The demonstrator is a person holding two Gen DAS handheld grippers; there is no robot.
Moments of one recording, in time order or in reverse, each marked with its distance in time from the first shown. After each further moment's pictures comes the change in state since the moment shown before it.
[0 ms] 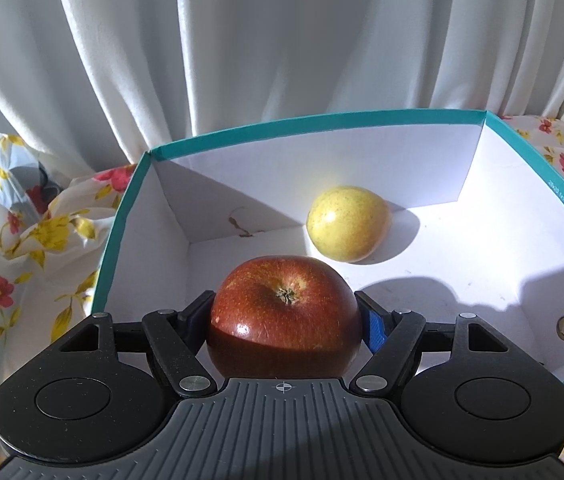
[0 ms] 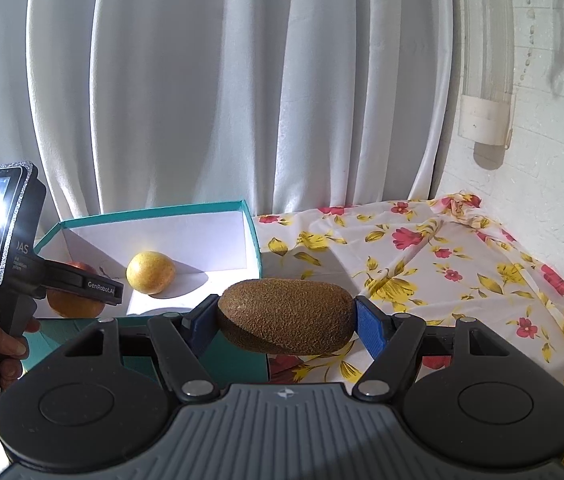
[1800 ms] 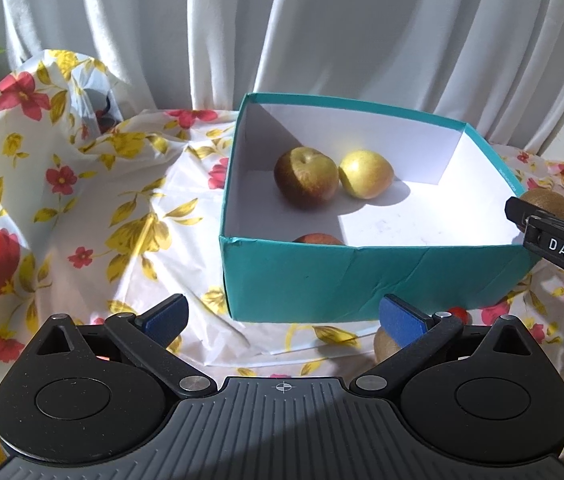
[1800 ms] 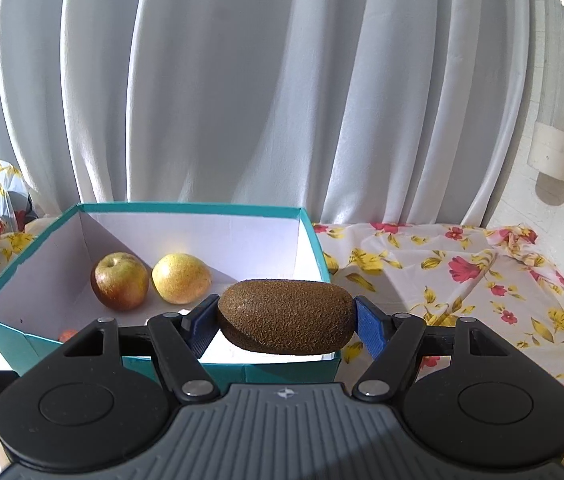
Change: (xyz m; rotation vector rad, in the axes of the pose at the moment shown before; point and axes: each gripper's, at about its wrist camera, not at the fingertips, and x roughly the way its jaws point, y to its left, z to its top) left arm -0.103 0.053 -0.080 -0.192 -0.003 -0.063; right arm 0.064 0.043 0.013 -0.130 0.011 0.080
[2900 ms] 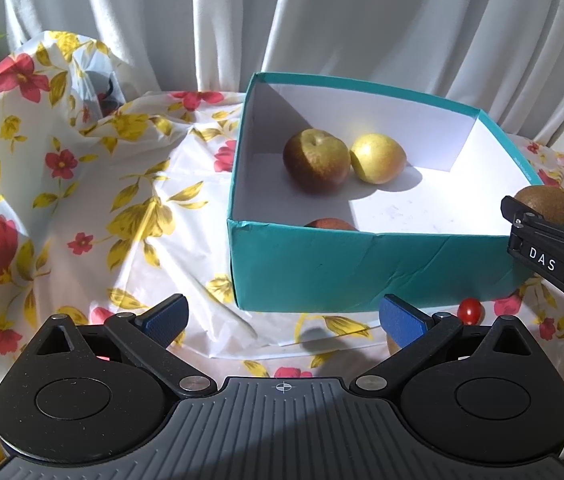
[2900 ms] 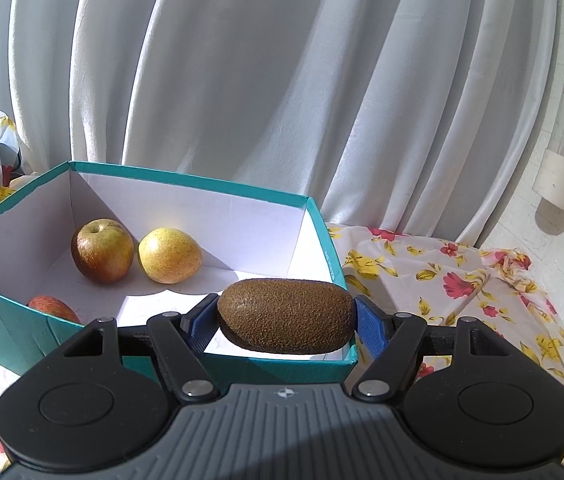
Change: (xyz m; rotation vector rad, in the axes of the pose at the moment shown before) left arm 0.012 0.005 -0.001 -0.012 0.045 0.009; right arm 0.019 0.018 -0.009 -0.136 -0.005 -0.055
